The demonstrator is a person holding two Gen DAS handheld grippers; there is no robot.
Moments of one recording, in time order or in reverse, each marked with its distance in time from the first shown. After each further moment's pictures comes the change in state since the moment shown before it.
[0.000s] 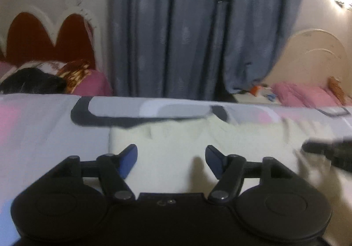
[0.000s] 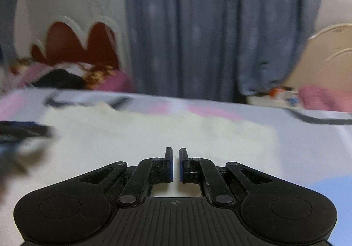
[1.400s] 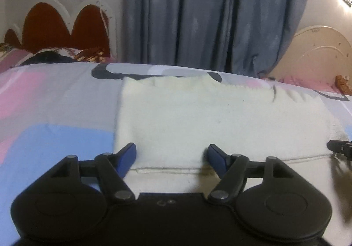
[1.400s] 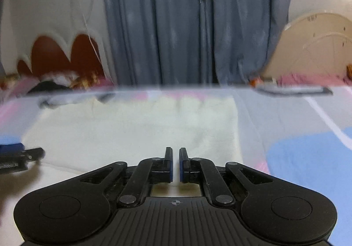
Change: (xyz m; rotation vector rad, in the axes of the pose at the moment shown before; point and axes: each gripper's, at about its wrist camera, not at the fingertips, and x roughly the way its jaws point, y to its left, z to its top) left arm -0.068 -0.029 -0.065 -0.012 0.014 0.082; right arm -0.058 -0.038 -0.056 0.061 0.066 -0.151
